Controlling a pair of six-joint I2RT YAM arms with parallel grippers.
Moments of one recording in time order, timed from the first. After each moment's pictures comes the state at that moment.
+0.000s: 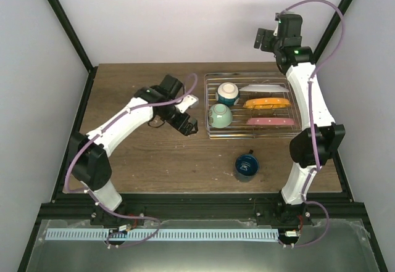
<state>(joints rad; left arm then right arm) -0.55 1.68 1.48 -0.96 0.35 0.11 0.13 1.85 2.06 -0.61 0.13 0.17</state>
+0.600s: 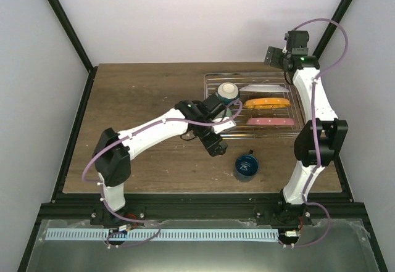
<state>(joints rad) -0.89 1.84 1.62 -0.98 0.24 0.14 0.01 1.85 1.87 -0.65 0.07 0.22</state>
